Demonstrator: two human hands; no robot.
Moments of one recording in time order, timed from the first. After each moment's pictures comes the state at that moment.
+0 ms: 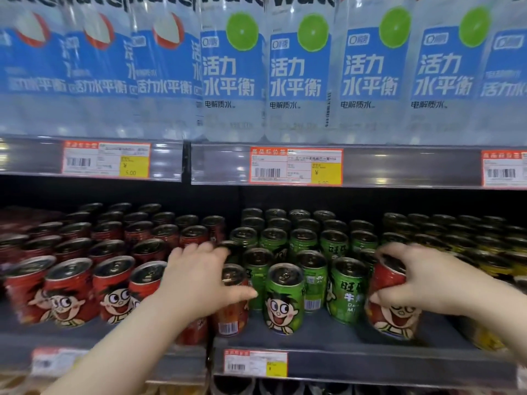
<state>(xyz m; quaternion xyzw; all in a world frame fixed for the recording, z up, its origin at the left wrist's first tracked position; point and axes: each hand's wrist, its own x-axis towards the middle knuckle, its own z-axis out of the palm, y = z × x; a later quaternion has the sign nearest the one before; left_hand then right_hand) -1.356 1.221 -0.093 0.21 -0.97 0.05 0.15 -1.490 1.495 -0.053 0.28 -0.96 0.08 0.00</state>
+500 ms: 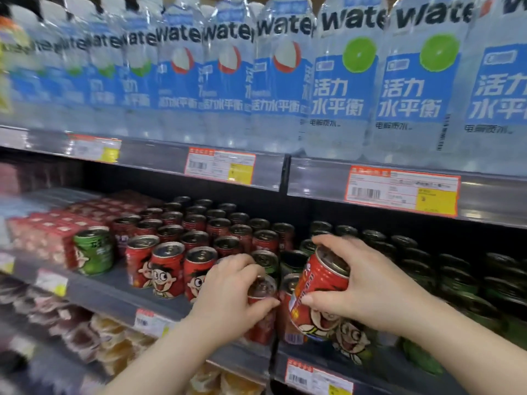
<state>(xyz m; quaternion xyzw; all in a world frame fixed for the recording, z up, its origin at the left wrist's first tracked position) -1.304 1.186 -0.126 0.18 -0.93 -0.05 0.32 -1.418 1.367 -0.040 0.55 -0.80 0.24 0.02</state>
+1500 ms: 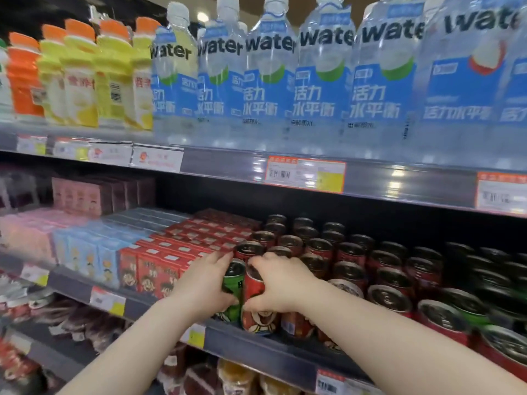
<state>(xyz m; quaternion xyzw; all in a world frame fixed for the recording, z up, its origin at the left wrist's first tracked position) -1.128 0.874 -0.115 0.31 -0.94 -0.05 0.16 -1.247 0.979 -0.086 0.61 -0.79 0.03 0.02</state>
